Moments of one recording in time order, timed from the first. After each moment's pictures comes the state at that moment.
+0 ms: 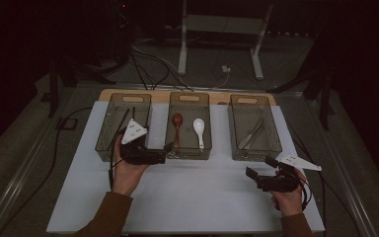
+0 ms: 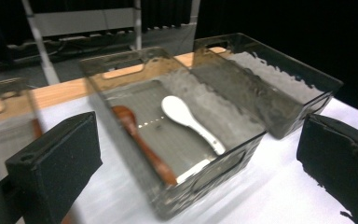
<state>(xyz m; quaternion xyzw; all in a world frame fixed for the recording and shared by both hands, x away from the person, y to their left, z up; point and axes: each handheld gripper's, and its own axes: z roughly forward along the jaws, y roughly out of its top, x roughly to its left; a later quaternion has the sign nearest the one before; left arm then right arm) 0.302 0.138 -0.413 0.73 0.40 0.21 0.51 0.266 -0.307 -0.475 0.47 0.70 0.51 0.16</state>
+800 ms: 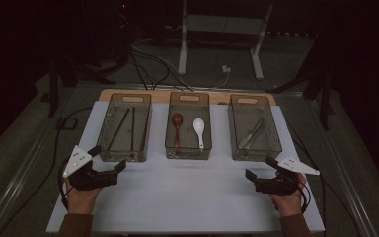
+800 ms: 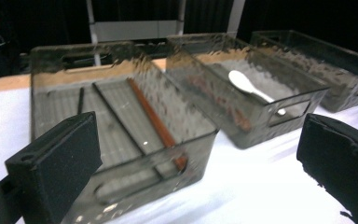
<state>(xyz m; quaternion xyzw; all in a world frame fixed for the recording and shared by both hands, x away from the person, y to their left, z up) 0.251 0.245 -0.460 0.69 0.44 0.26 0.51 0.261 -0.304 -0.479 0.45 0.71 0.50 0.20</state>
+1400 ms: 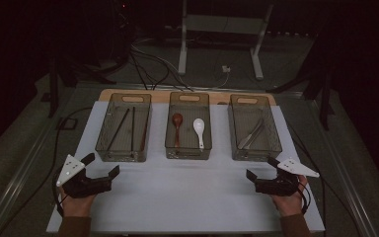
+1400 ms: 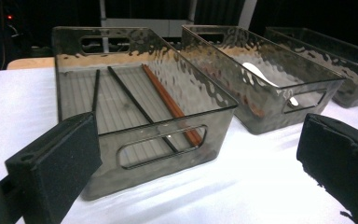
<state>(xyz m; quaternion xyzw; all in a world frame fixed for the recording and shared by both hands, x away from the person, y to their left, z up) 0.239 0.260 -0.479 0.67 0.46 0.26 0.52 0.259 -0.305 -0.482 0.44 0.72 0.49 0.23</state>
